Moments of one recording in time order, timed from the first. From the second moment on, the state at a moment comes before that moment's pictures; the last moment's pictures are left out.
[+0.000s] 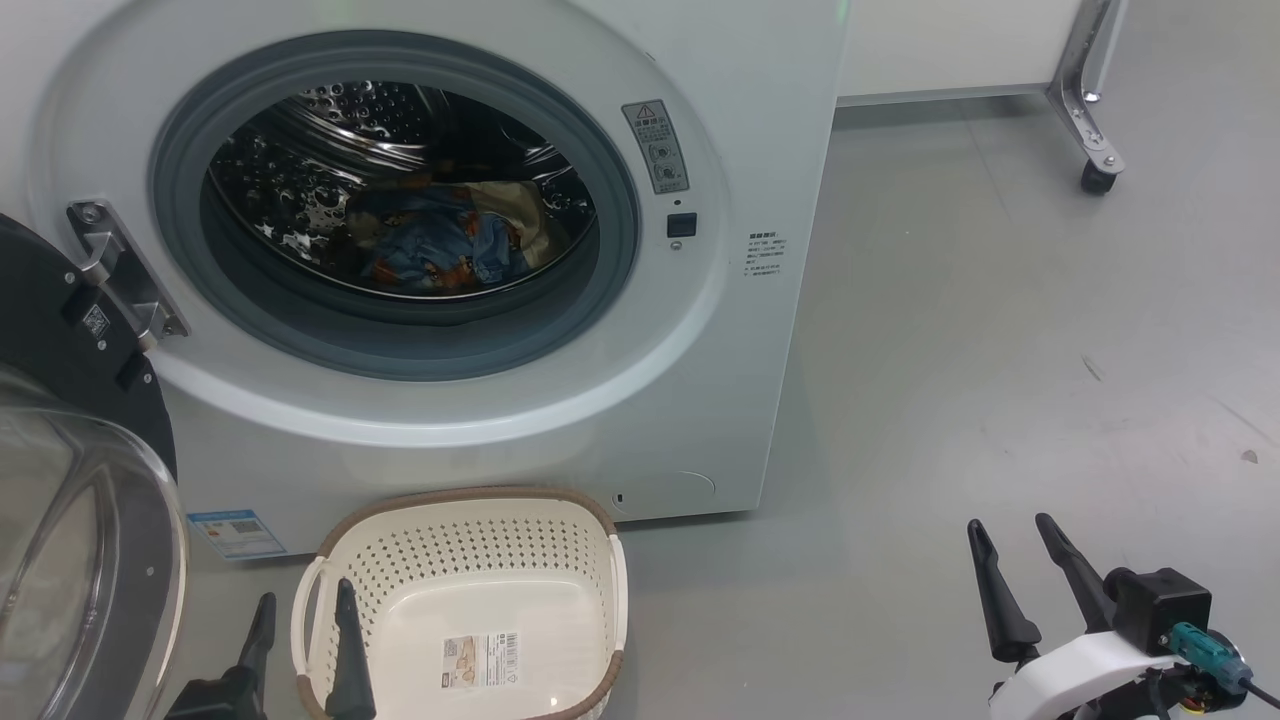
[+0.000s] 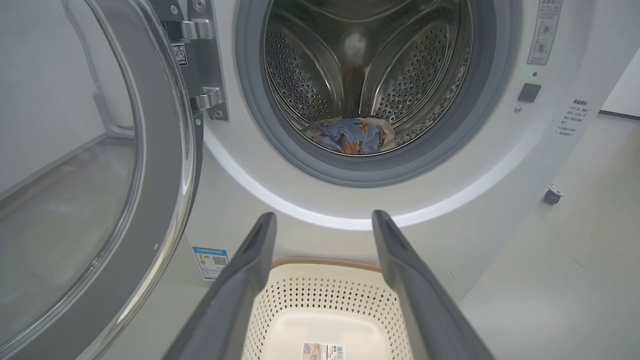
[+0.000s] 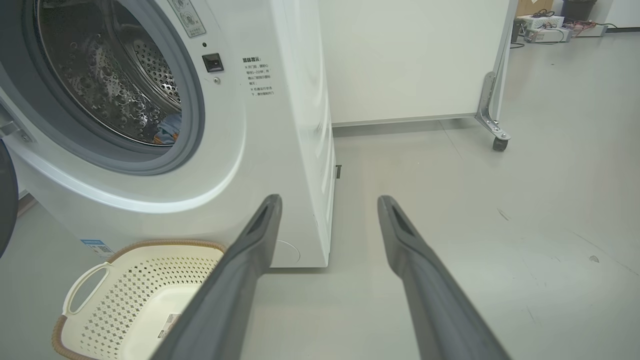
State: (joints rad) left arm 0.04 0.03 -0.17 0.20 -0.24 0.06 -0.25; right arm 0.05 -0.12 0.12 0.29 0.28 0.12 -0.26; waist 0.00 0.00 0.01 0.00
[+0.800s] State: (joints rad) left arm 0.06 0.03 -0.17 0.19 -0.23 0.07 -0.25; right arm 0.05 -0.12 0.12 0.29 0.28 0.12 -0.26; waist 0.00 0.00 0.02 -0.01
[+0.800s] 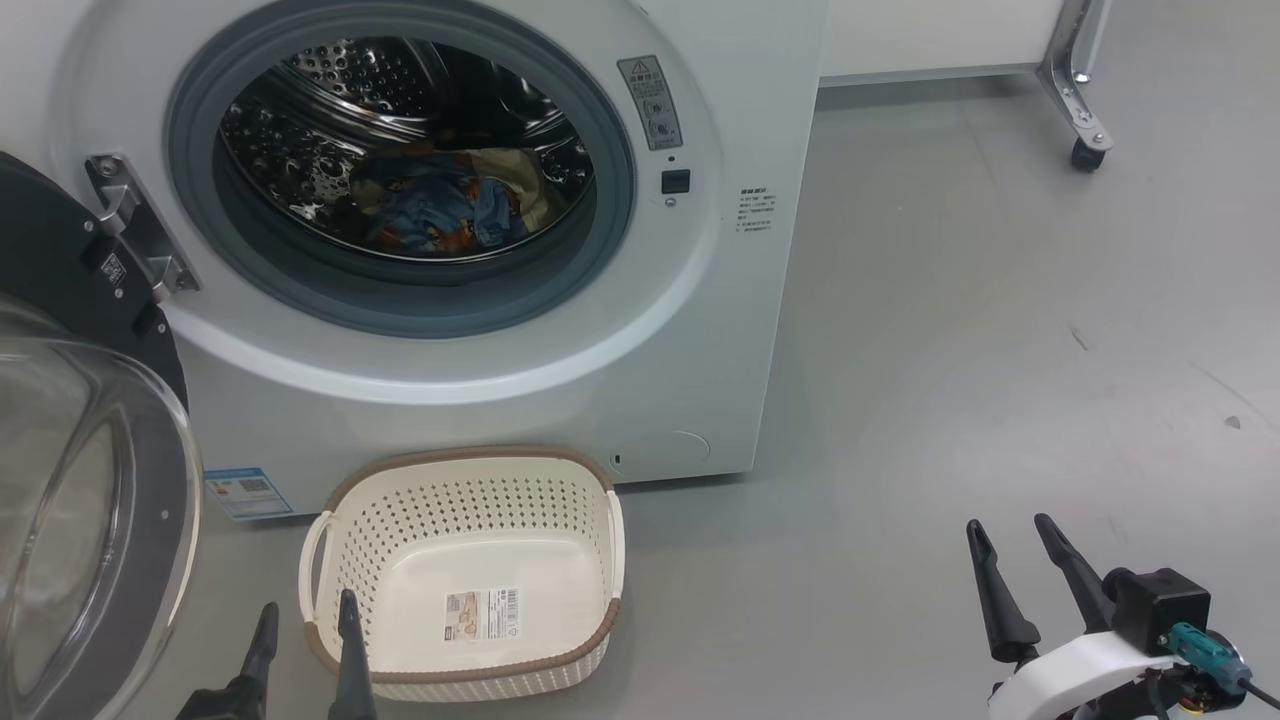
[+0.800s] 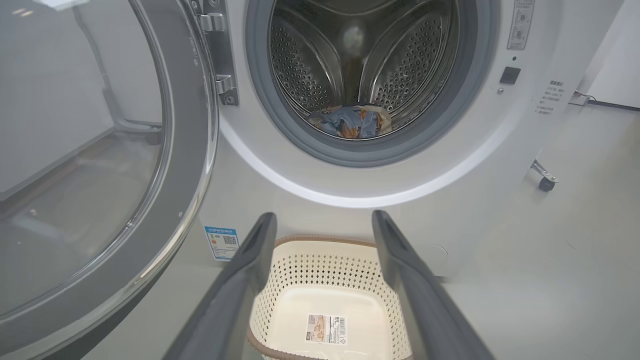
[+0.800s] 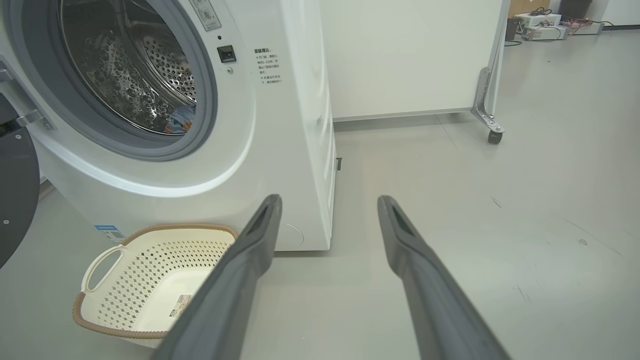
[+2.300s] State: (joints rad) left arm 0.06 0.03 -0.19 0.20 -0.21 0.08 -0.25; right arm 0.05 -0.13 0.10 0.26 0.28 0.12 -0.26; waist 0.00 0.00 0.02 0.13
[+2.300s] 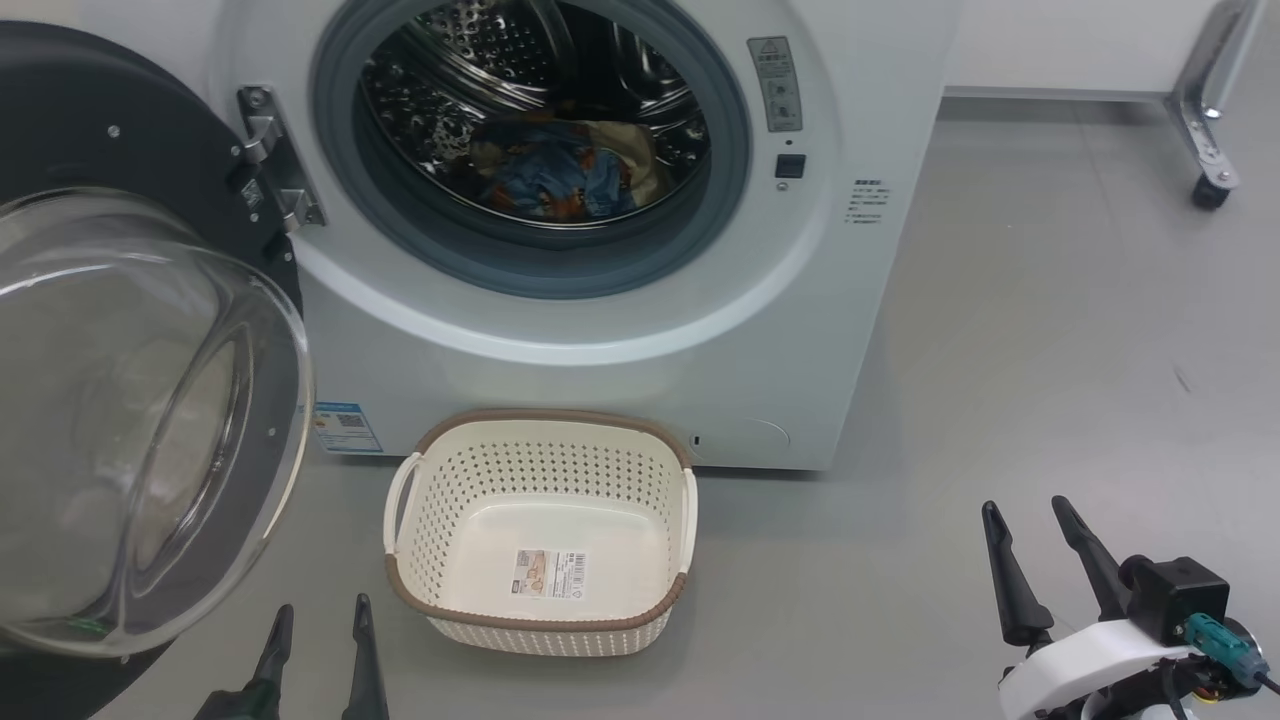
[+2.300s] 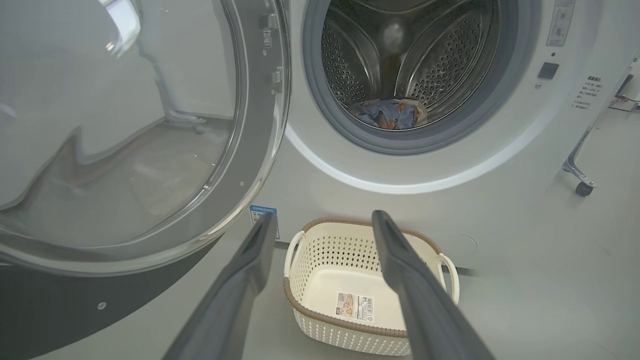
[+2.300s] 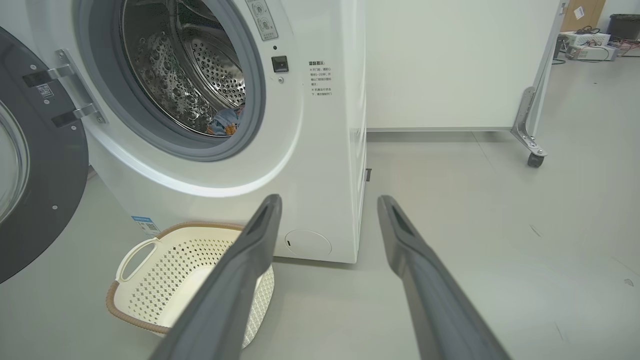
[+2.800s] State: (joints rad) left arm 0.06 0.03 -0.19 0.20 -0.21 0.09 -0.25; right arm 0.05 -0.14 0.12 0.25 0.28 0.12 -0.26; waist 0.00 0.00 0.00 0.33
